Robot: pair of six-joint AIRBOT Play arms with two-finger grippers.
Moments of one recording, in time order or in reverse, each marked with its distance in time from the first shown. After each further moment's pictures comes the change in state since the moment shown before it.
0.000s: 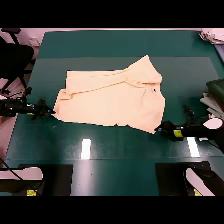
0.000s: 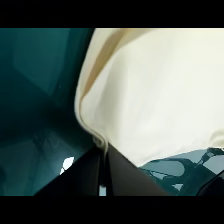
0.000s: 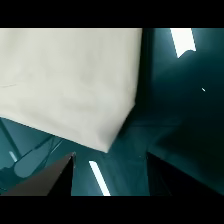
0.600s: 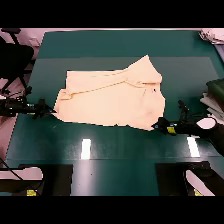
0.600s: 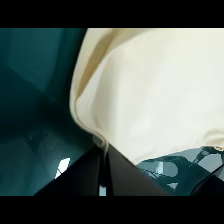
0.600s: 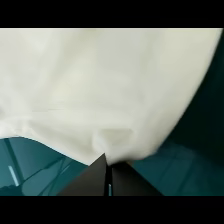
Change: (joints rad) left arm 0.000 0.003 0.000 -0.035 -0.014 0.015; right arm 0.134 0.022 -0.003 0.110 -0.177 -0.038
